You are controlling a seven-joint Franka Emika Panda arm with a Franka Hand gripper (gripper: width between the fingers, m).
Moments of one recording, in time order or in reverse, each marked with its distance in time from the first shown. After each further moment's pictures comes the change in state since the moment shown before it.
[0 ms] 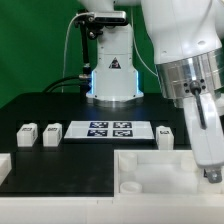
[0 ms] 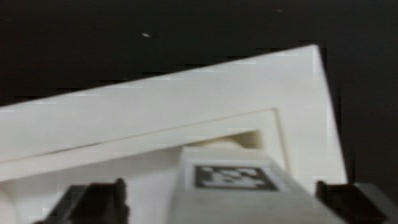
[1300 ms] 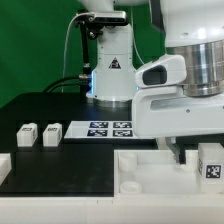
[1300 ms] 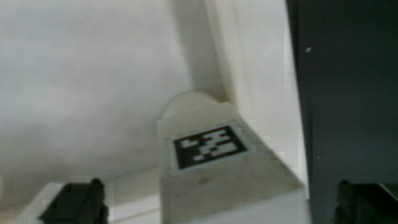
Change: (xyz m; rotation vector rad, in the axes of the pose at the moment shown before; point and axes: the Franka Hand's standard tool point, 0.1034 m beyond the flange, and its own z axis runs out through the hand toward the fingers) arm 0.008 -0.010 -0.012 -0.094 0.099 -1.545
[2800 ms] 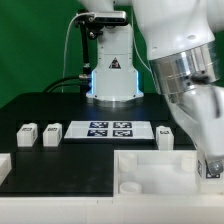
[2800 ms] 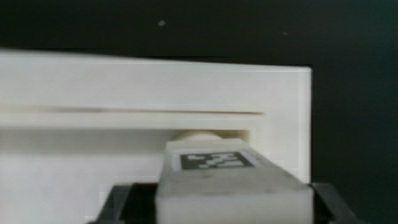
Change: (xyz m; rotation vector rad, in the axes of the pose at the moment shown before) arm 0.002 -0.003 0.003 0.161 -0.085 1.530
